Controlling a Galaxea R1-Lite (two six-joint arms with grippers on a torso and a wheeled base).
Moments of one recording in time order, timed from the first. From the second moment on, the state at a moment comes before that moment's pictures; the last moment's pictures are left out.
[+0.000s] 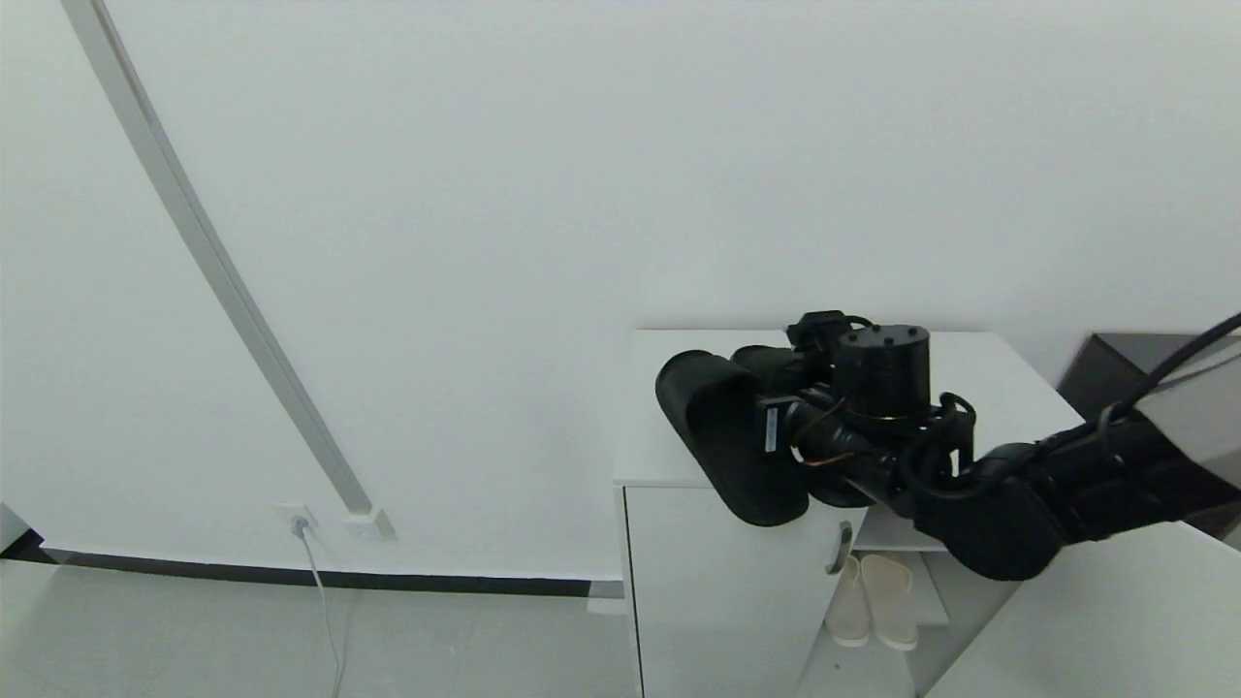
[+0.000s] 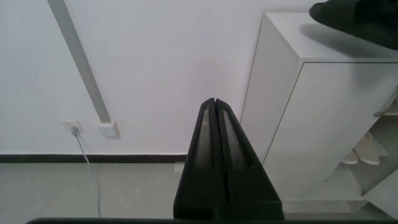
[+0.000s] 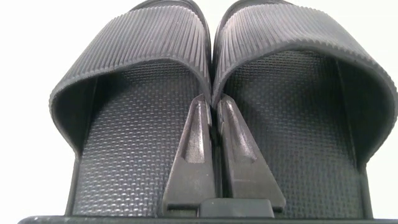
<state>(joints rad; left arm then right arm) 0.00 0.00 0.00 0.00 0.00 0.00 0.62 1.98 -1.03 -0.73 -0.25 0.16</state>
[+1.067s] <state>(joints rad) 0.00 0.00 0.00 0.00 0.00 0.00 0.62 1.66 -0.65 -0.81 -0.09 0.16</state>
